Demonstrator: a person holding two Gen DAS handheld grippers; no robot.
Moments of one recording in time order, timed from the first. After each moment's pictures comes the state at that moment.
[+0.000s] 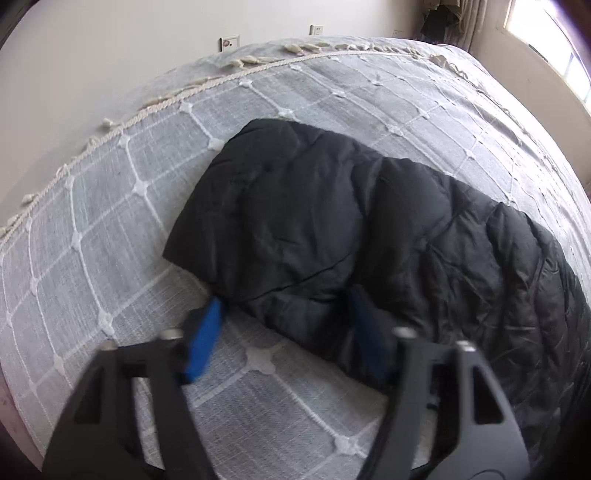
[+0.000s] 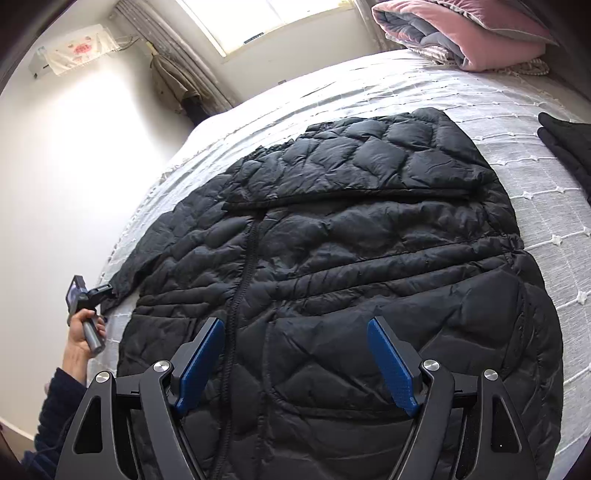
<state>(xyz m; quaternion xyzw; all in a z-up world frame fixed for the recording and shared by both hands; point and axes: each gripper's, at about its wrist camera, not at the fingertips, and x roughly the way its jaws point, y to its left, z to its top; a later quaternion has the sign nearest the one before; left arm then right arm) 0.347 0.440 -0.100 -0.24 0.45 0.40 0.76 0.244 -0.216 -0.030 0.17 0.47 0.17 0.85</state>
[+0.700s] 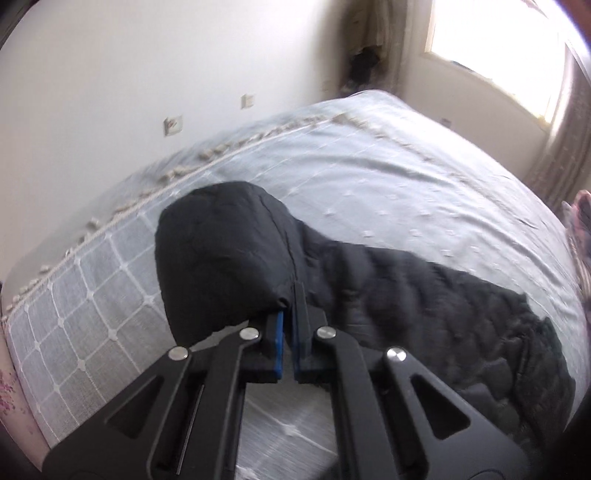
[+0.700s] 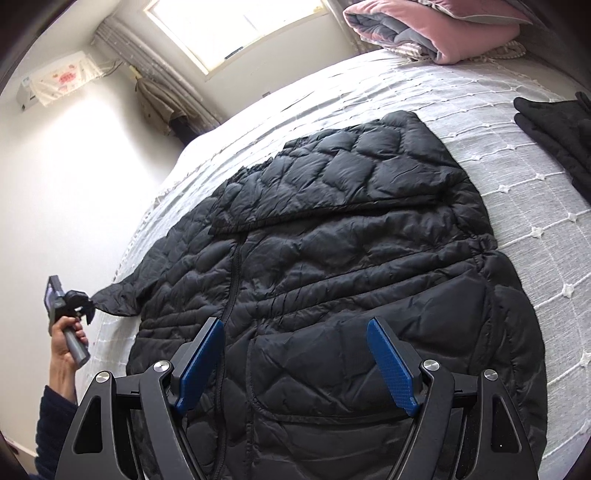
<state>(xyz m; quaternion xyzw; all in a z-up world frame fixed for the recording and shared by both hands) 0.350 0.317 0.029 -0.16 0.35 0.33 0.86 0.248 -0.254 -0.024 0.21 0.46 0.15 0.85</state>
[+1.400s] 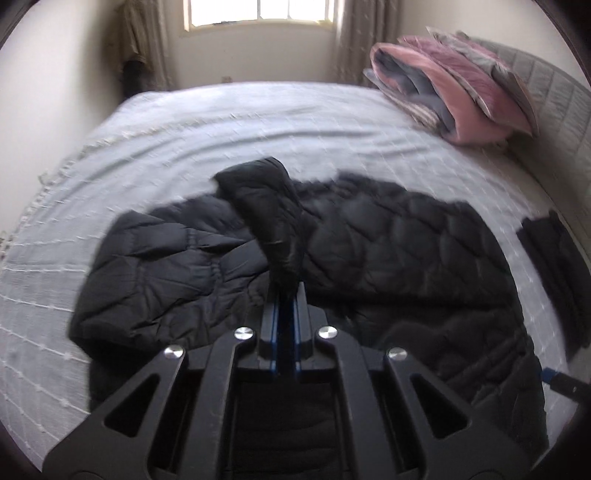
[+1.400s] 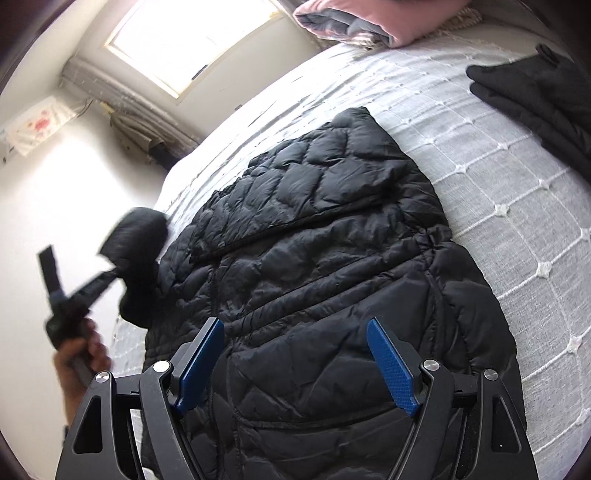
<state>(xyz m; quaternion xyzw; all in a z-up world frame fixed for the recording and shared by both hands) 0.420 0.018 -0.015 0.02 0.42 -0.02 0.91 0.252 -0.310 -0.034 0.29 0.47 0.12 0.83</state>
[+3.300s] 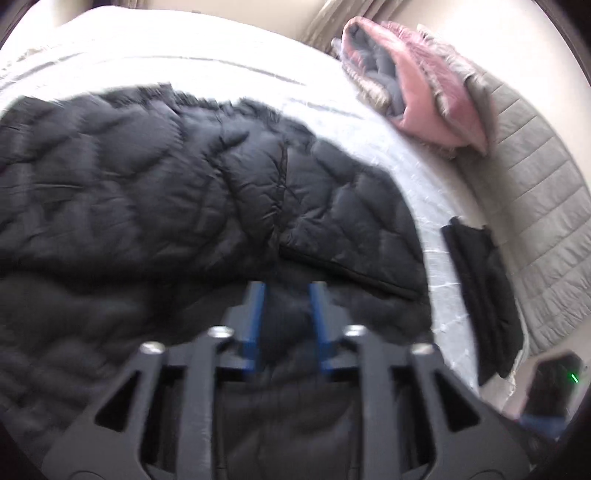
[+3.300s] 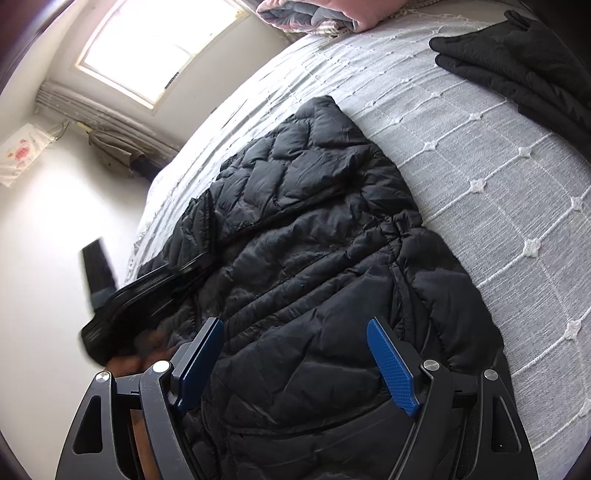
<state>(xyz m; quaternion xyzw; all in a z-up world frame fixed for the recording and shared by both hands) 0.401 -0.042 -0.047 -0.15 0.47 -0.12 0.86 0.258 -0.330 -0.051 0.32 0.48 0.09 0.81</state>
